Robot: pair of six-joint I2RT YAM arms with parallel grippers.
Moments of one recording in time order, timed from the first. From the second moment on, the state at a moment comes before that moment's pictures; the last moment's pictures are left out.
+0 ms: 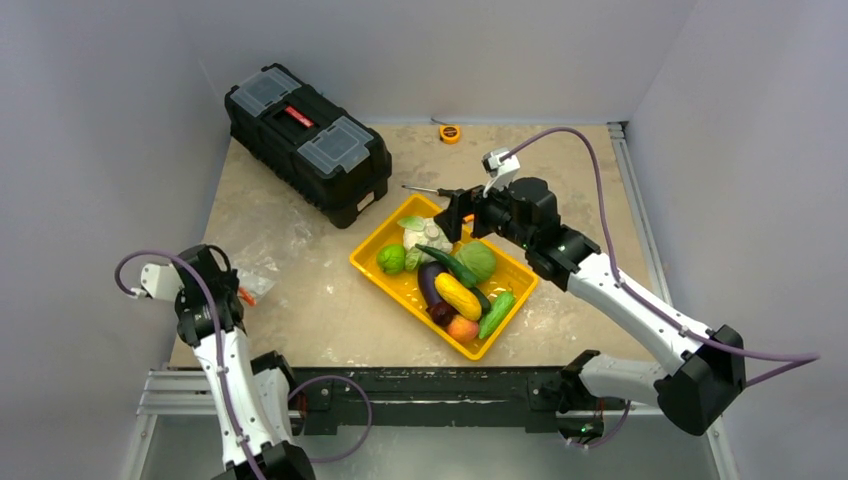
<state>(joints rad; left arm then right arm) 0.50 0.65 0.63 -0.70 -0.29 -0.98 0.64 1.17 0.97 -0.11 -0.07 0.29</state>
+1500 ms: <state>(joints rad) -0.54 0.70 0.77 -0.78 -0.32 -0.28 0.94 1.35 0.92 -0.01 0.09 0.87</state>
